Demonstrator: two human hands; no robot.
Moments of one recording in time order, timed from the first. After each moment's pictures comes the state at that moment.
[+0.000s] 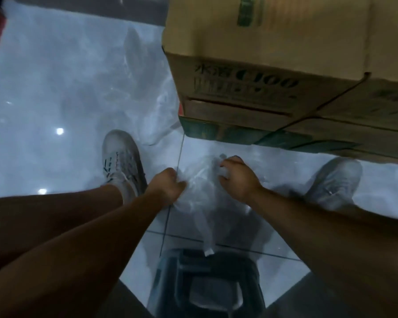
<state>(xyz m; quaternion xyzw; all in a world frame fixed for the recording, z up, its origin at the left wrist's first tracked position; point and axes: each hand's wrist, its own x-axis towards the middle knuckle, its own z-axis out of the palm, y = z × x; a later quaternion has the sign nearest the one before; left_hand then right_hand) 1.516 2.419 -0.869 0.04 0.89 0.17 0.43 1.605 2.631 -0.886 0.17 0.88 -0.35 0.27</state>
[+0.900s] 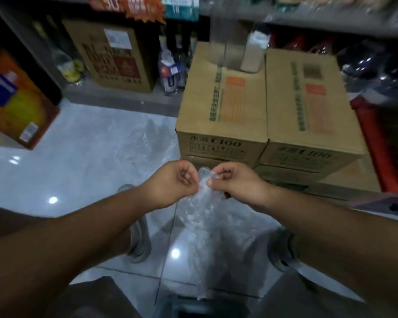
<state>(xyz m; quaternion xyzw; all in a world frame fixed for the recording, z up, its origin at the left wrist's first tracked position) 1.495 2.454 -0.644 0.24 0.76 0.50 0.34 1.586 2.638 -0.648 0.22 0.74 -0.63 0.12</state>
